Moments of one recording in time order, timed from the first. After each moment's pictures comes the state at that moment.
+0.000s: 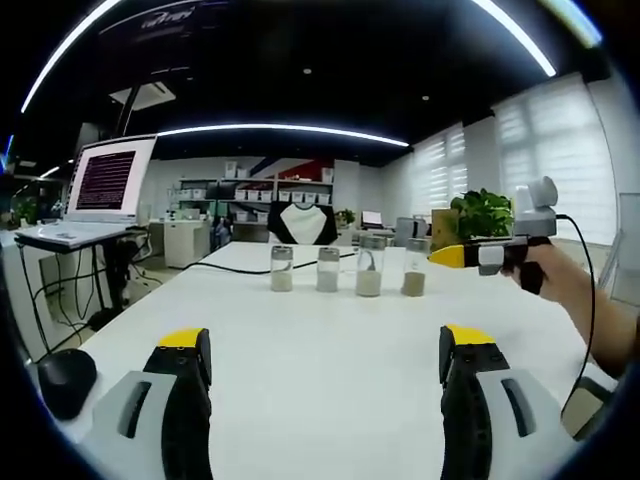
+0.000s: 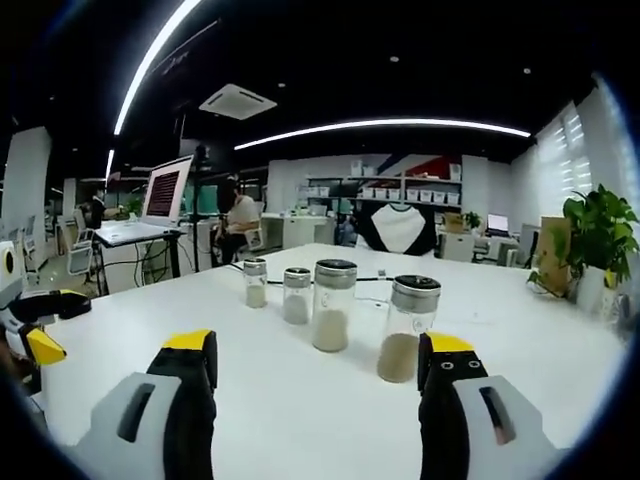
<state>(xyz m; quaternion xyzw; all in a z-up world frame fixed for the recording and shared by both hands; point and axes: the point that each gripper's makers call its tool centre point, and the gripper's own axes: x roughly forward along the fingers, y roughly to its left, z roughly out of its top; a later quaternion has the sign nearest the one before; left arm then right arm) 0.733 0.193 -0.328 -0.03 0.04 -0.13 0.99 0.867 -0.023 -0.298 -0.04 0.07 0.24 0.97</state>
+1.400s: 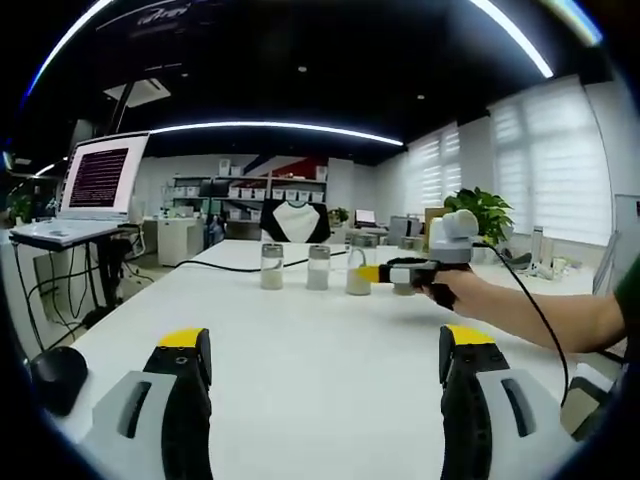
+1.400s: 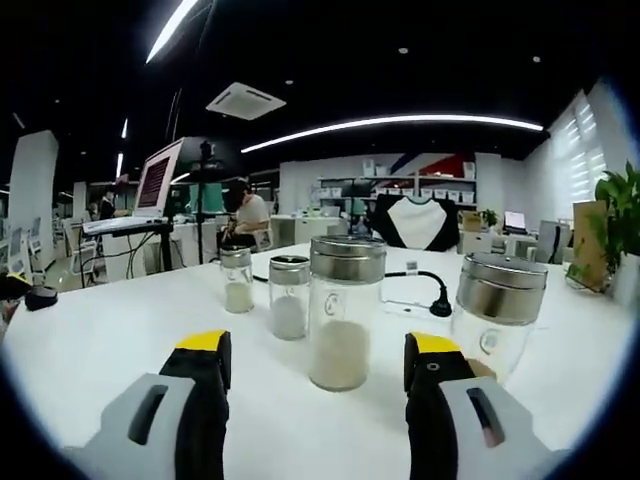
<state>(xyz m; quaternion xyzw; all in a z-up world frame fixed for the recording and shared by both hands) 0.733 0.182 -0.327 -0.03 0.04 -0.14 0.99 0.968 0.026 -0.347 -0.04 0.07 0.27 0.96</state>
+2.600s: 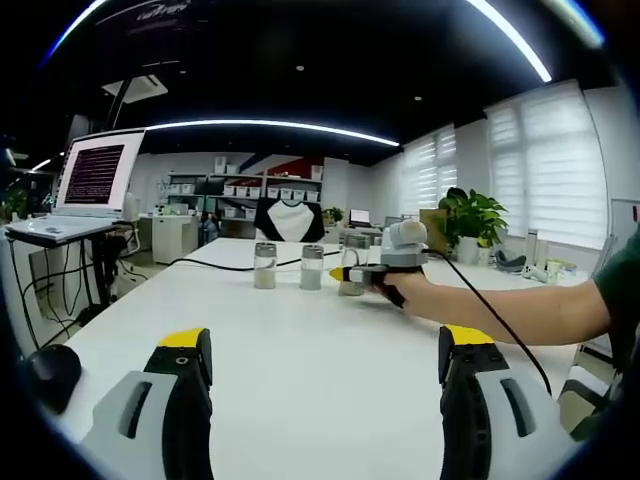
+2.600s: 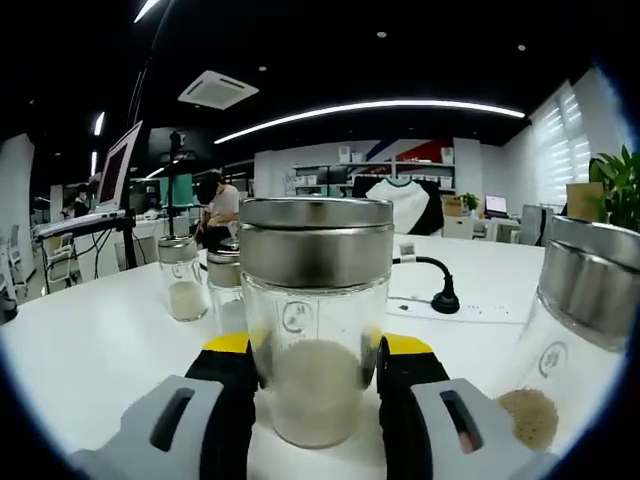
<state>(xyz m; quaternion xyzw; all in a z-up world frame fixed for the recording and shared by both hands) 0.733 0.177 -0.327 -0.04 0.04 -0.16 0.99 1.040 0.035 -0.374 -0.03 0.10 0.22 0.97</state>
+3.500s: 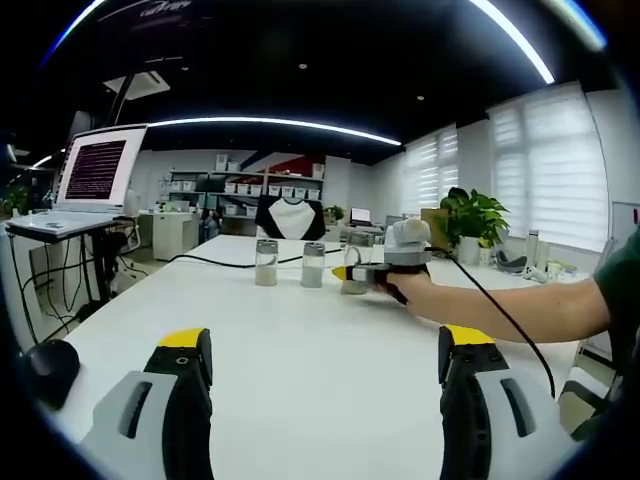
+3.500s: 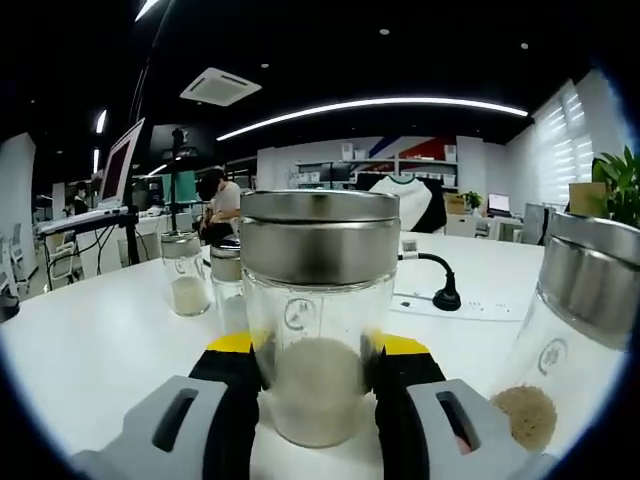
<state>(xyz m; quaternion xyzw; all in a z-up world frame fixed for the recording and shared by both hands) 0.734 0.177 -0.330 -0.04 0.05 -0.16 0.99 1.024 0.033 -0.374 -0.03 0.10 0.22 0.97</state>
